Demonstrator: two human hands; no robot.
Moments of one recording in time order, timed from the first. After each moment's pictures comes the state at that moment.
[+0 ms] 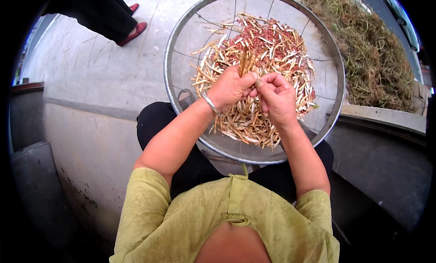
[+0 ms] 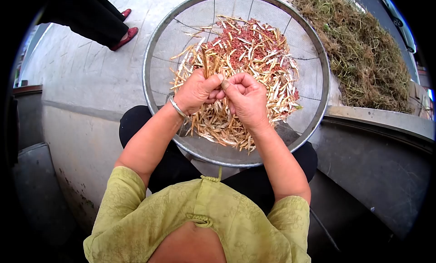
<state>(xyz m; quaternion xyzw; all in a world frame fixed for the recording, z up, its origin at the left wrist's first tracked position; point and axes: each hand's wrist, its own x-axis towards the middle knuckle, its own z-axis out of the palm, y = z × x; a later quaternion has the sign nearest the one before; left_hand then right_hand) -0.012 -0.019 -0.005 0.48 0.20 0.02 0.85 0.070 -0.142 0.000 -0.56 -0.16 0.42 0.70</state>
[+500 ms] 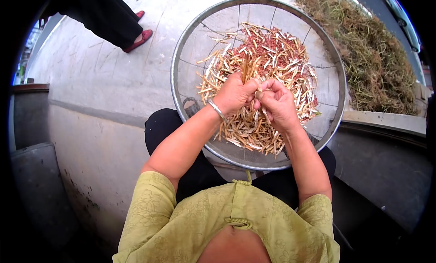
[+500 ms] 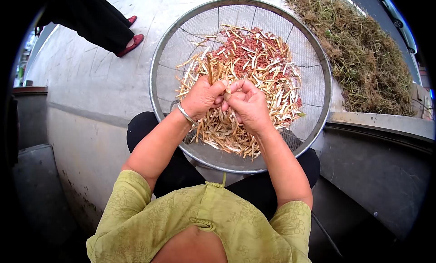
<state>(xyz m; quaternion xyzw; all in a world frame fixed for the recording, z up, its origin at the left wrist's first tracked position) -0.005 -0.019 -0.016 0.50 0.24 0.05 0.83 0.078 -0.142 0.000 -0.49 -0.14 0.52 0.69</state>
